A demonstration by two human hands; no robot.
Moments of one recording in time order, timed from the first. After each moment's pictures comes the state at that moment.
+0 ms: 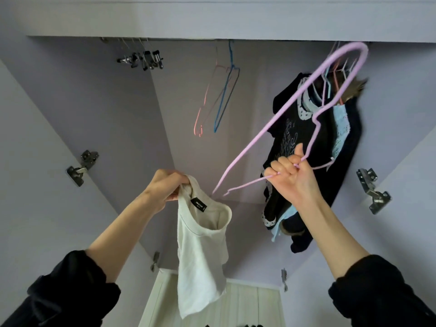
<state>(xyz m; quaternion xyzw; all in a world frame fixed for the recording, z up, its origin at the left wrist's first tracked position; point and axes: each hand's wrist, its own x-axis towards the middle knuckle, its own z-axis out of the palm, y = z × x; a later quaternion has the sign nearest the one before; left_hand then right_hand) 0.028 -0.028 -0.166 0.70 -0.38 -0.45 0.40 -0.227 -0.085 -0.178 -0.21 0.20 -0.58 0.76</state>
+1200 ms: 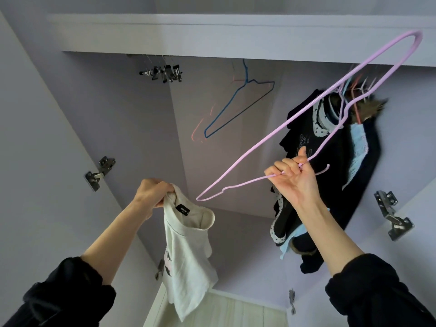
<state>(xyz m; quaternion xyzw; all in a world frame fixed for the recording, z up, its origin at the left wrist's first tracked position) 0.077 -0.031 -0.174 0.77 -0.30 -0.38 0.42 -0.209 -0.122 -0.178 -0.16 0.08 -0.57 0.80</state>
